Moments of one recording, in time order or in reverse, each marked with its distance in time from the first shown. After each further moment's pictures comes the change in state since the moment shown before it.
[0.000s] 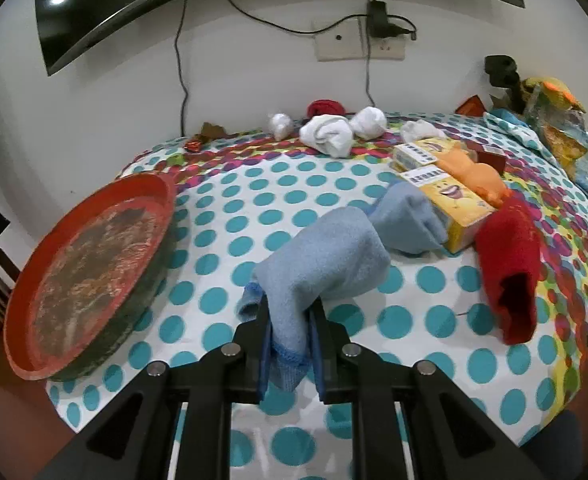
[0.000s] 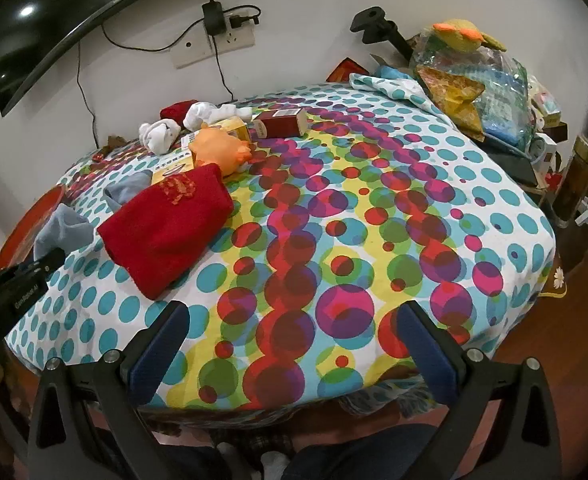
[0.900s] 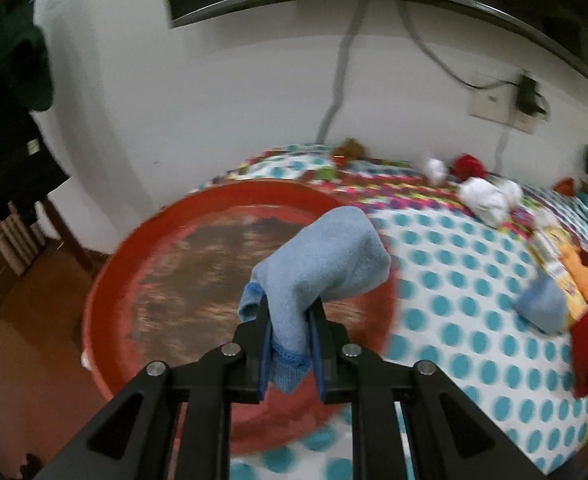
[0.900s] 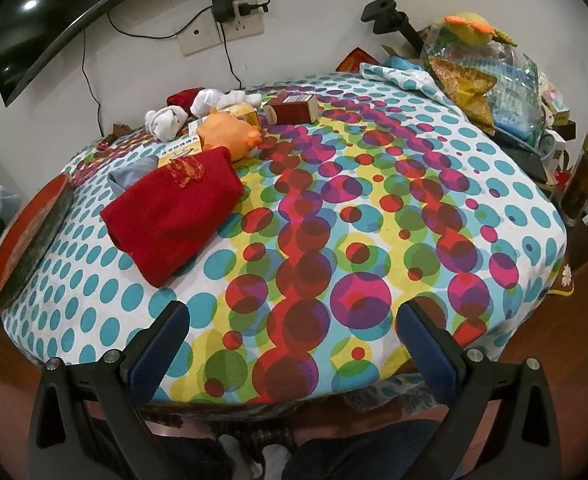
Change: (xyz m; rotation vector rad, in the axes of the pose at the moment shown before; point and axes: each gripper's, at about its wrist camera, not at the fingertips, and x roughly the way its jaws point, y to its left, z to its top) left arm -0.006 0.185 0.027 -0.231 0.003 0.157; right arm 0.009 0.004 -0.005 -0.011 0.035 0.018
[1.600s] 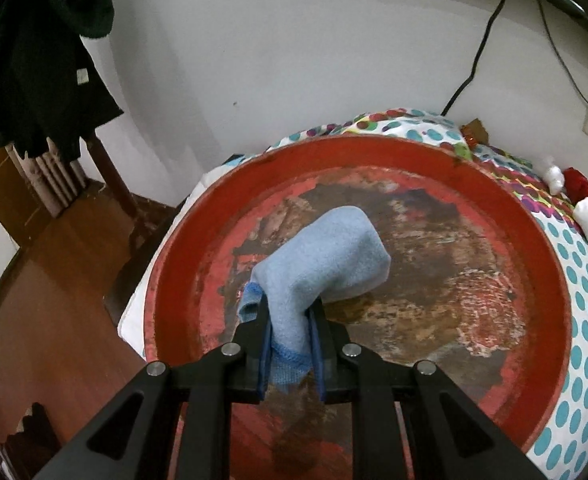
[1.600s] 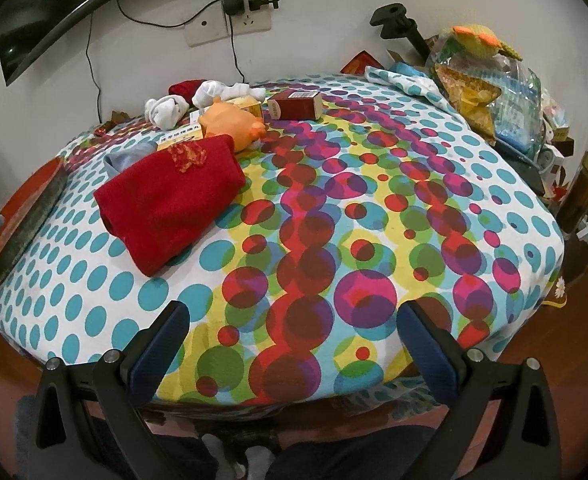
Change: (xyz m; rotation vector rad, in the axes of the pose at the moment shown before) left arm 0.070 0.108 -0.009 -0.146 0.139 0.151; right arm 0.006 0.010 -0.006 -0.064 -0.013 -0.045
